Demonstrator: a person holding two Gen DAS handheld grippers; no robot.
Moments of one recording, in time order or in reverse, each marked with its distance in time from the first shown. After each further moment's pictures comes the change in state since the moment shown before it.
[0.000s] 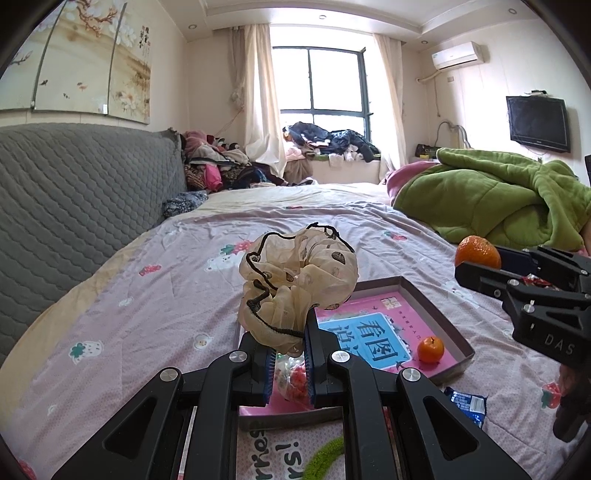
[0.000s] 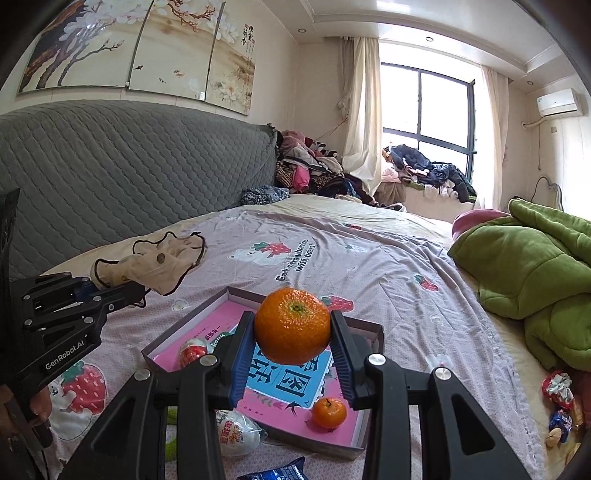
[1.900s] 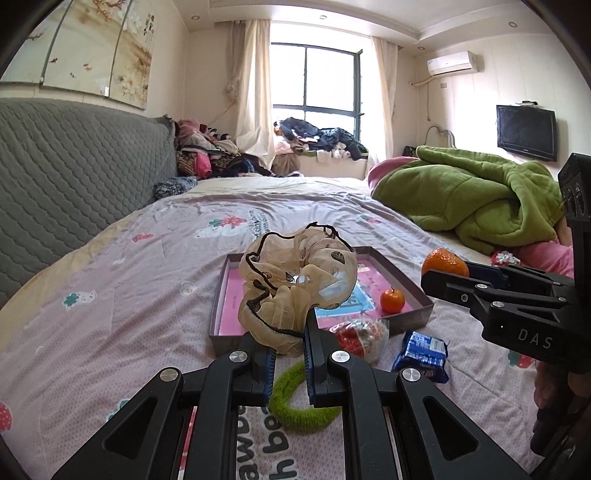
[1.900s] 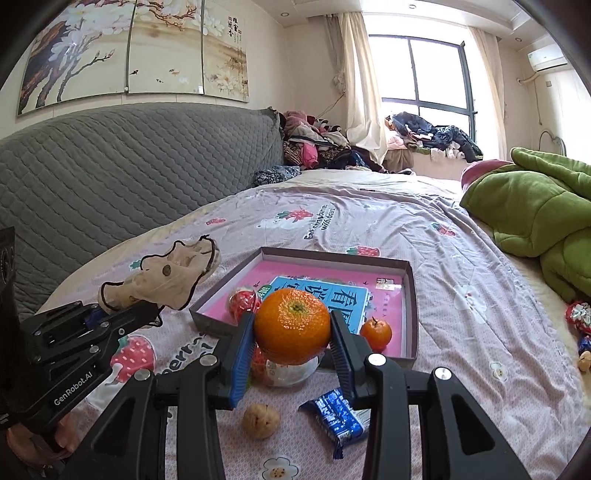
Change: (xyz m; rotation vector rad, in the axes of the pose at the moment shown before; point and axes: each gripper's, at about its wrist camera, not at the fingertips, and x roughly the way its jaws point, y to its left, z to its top) left arm -0.063 -0.009 -0.064 -0.046 0.011 -0.076; right arm -0.038 0.025 -0.053 0.124 0.072 0.077
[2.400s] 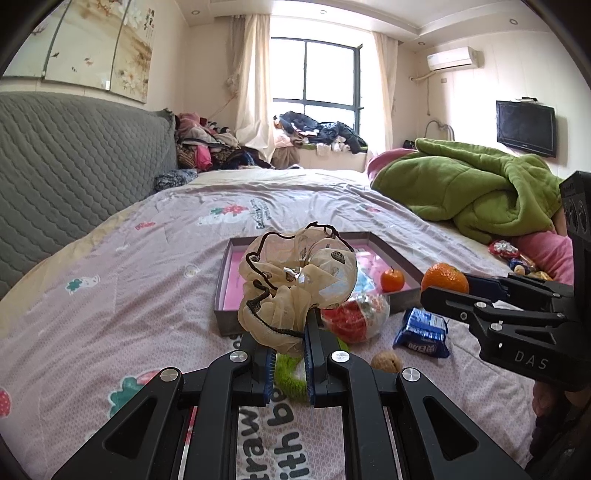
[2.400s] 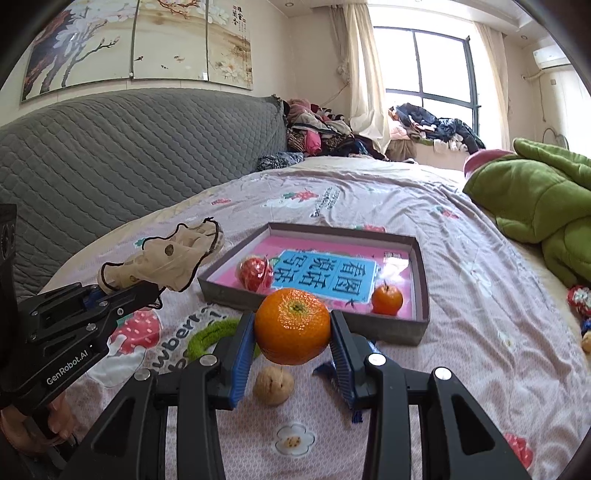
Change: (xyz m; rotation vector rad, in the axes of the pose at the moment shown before) left arm -0.010 0.006 -0.021 0.001 0.022 0.002; right arm -0.002 0.014 -0.028 -0.015 0.042 0.003
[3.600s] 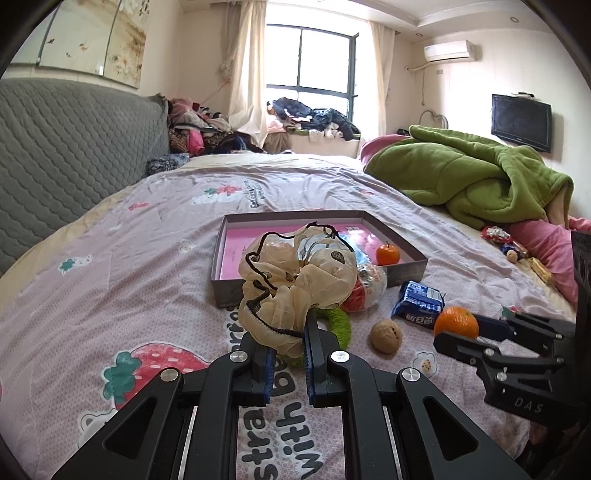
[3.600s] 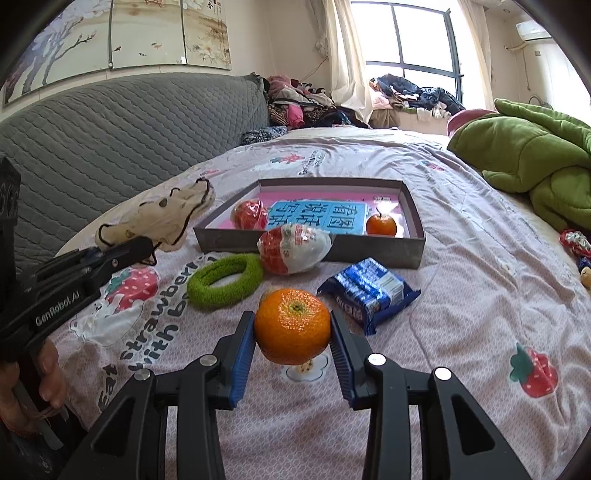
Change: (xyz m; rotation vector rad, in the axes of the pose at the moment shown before) left arm -0.002 0.008 -0.022 -0.004 0.063 -0.046; right arm -0.009 0.007 -0.052 0.086 0.096 -0.035
